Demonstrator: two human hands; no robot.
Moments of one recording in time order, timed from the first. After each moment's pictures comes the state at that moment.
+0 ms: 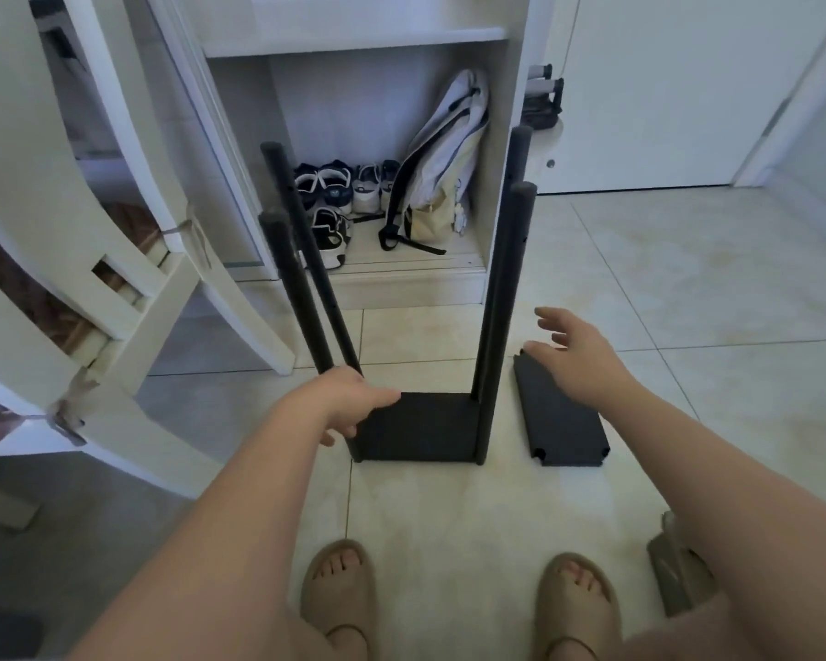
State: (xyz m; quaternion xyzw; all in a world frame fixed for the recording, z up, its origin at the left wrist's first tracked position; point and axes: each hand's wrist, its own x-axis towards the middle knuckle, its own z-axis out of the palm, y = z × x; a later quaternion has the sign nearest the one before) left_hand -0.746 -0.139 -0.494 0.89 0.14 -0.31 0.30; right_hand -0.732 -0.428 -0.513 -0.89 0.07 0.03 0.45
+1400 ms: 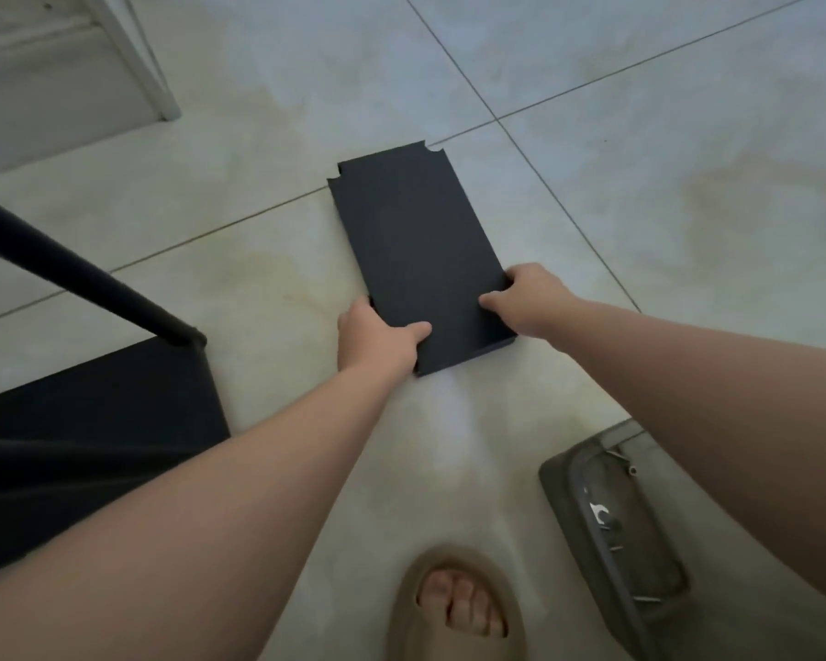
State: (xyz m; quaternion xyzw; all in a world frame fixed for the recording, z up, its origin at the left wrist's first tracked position) left_hand -0.618 -0.531 -0.902 0.84 0.10 -0.26 0.46; right_hand -0.653 -0.708 -0.872 -0.84 0.37 0.19 0.35
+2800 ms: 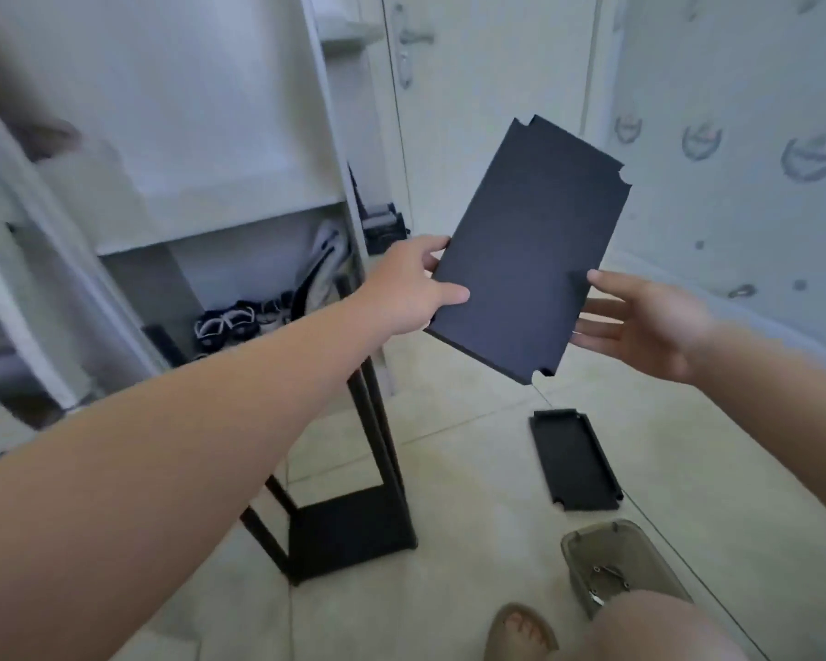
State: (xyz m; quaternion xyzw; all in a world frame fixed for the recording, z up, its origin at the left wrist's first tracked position) left_hand -0.751 -0.394 -0.284 0.84 -0.27 -0.06 0.46; right_hand -0.848 -0.640 -0.335 -0.59 0.16 -0.07 0.78
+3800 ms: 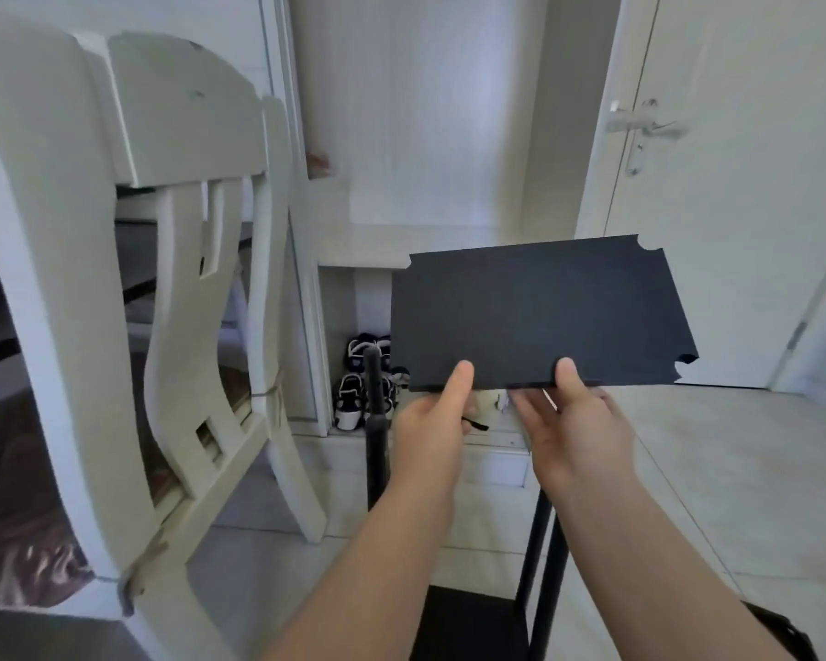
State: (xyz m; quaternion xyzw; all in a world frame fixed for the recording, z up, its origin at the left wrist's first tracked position) left_hand -0.733 -0.182 -0.335 0.61 0.16 0.06 0.77; right_hand -0.715 -0.291 -0.326 -0.34 0.13 -0.14 0.92
